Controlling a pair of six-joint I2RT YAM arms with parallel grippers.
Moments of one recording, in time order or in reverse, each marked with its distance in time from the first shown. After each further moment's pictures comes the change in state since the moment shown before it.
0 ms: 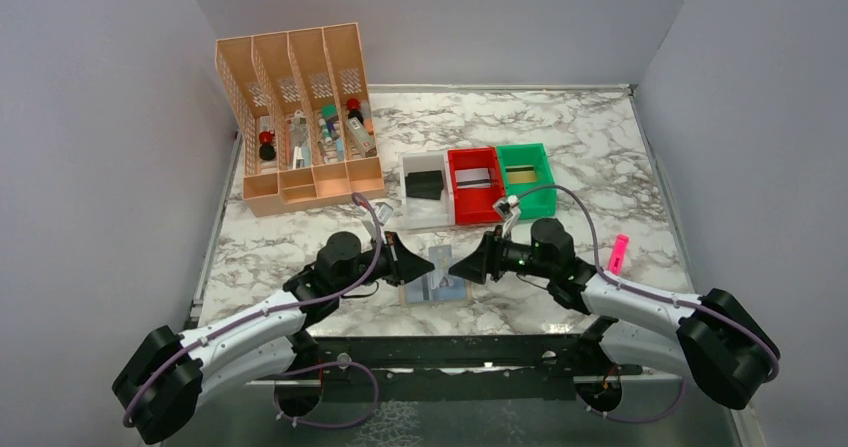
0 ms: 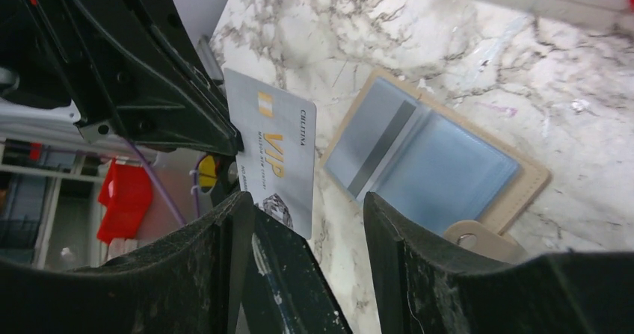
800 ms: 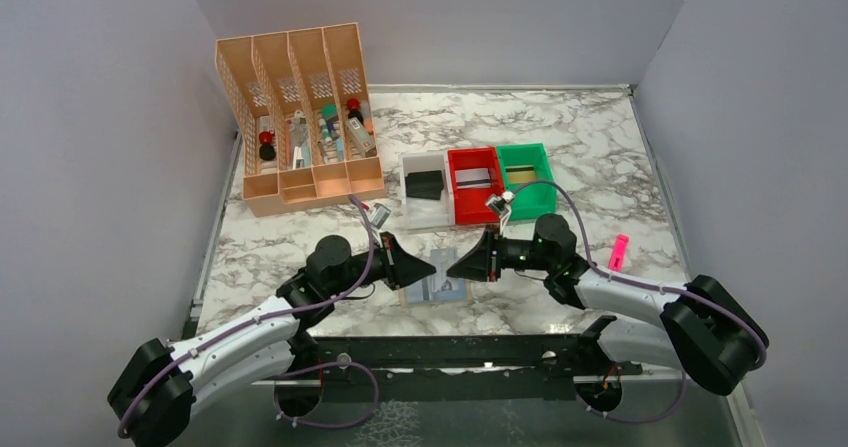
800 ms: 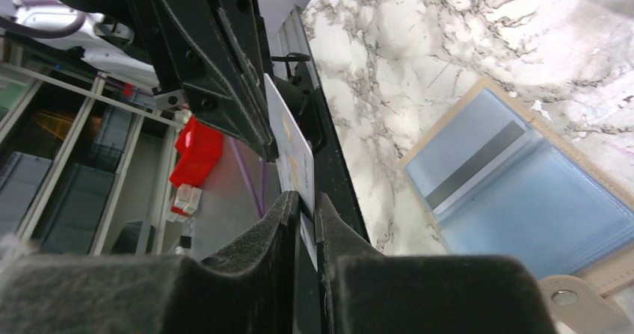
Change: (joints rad) left arm 0.000 -0.085 -0.016 0.060 0.106 0.015; right arm -0.026 0.111 0.008 0.253 -0.280 0.093
